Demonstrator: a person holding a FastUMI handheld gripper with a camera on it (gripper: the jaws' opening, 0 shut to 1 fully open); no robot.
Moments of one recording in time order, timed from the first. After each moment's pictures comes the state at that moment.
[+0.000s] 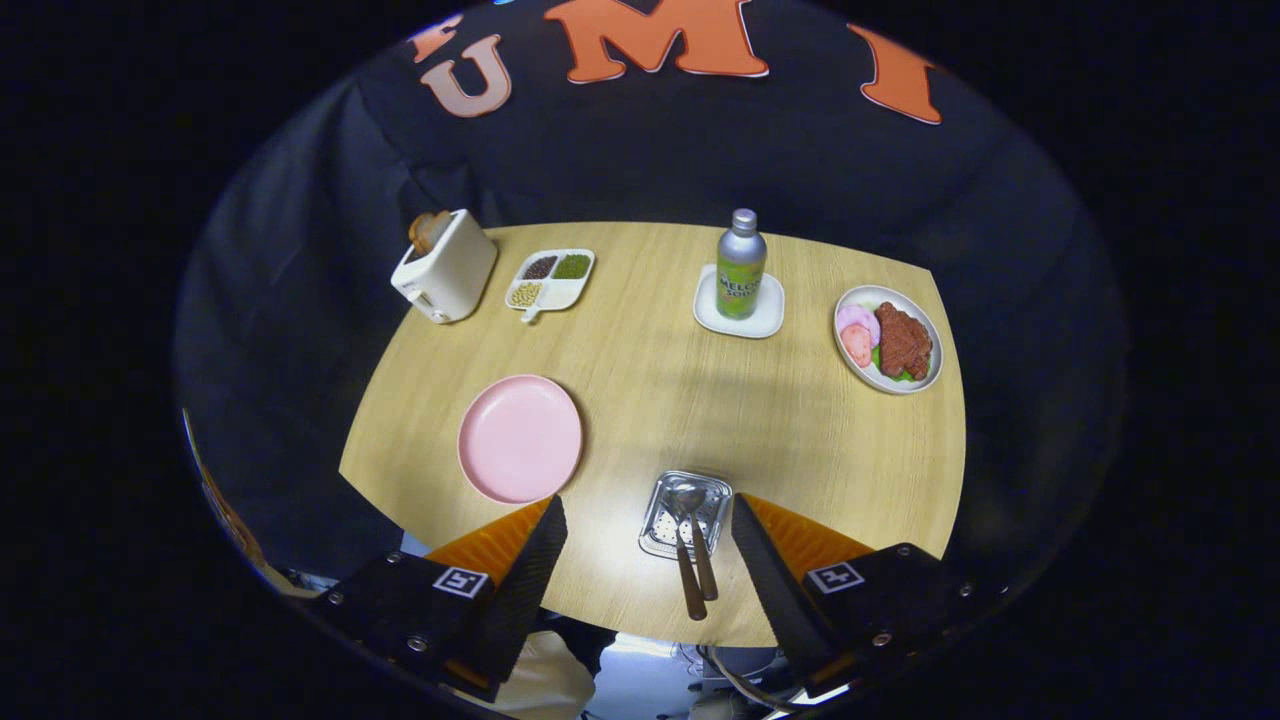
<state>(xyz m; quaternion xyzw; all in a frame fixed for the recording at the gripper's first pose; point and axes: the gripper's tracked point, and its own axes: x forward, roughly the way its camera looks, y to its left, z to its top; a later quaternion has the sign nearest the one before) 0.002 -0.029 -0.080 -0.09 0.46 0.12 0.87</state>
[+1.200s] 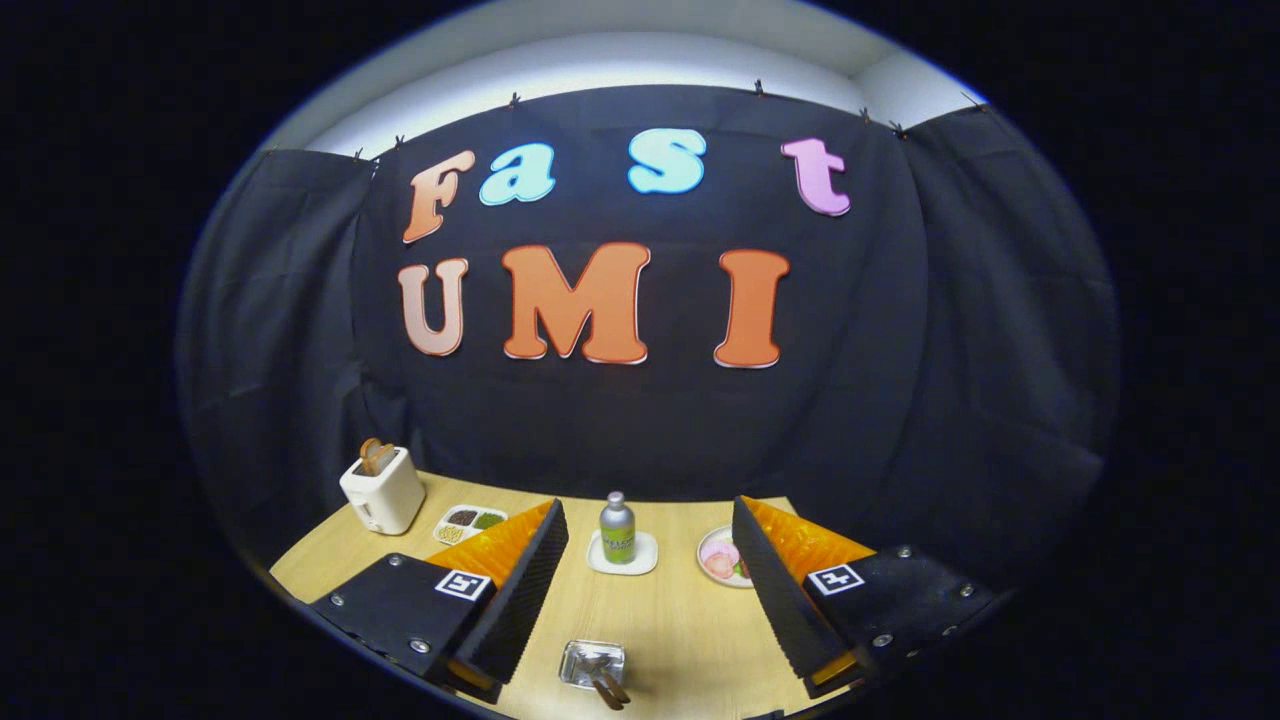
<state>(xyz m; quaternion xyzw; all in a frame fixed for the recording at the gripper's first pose) 0.011 -0.095 0.094 -0.10 0.01 -0.02 0.99</state>
